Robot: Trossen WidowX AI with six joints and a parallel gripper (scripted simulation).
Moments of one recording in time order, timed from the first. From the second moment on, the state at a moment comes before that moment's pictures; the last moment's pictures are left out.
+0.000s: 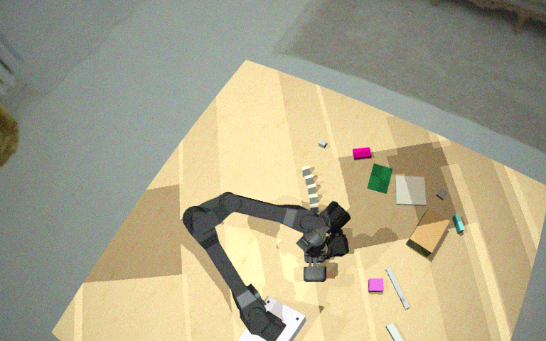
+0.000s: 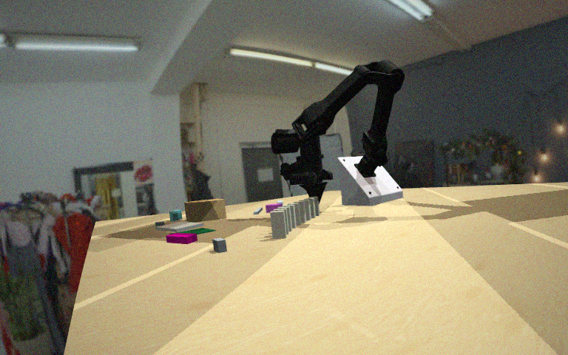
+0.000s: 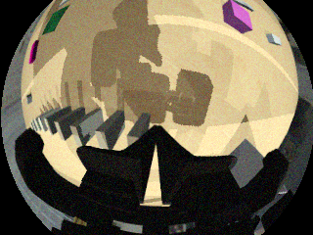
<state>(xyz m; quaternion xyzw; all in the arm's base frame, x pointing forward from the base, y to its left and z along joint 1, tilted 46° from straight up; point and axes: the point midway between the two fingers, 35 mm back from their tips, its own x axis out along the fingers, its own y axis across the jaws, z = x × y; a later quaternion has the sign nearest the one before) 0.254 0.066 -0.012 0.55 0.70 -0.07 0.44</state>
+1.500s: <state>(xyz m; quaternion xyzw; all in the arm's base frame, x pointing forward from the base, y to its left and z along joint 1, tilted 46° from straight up) 0.283 0.038 0.045 0.55 0.70 -0.07 0.44</state>
